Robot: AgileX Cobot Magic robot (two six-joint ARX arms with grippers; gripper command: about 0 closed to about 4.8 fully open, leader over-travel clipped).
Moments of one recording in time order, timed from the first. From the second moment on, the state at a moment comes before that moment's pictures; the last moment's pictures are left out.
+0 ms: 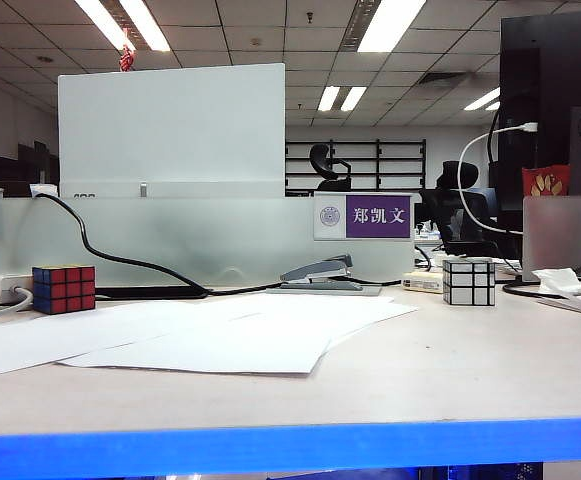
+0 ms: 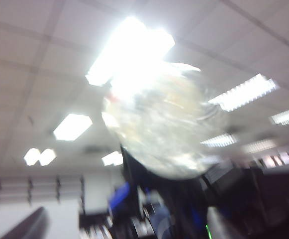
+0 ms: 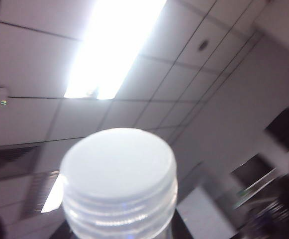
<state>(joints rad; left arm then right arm) 0.09 0.00 0.16 0.86 0.51 -0.40 0.84 2.09 1.85 1.40 -0.63 1.74</state>
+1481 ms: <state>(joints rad) 0.09 0.36 0.91 0.72 0.77 -0.17 1.12 1.98 1.81 1.40 -0.13 2.06</state>
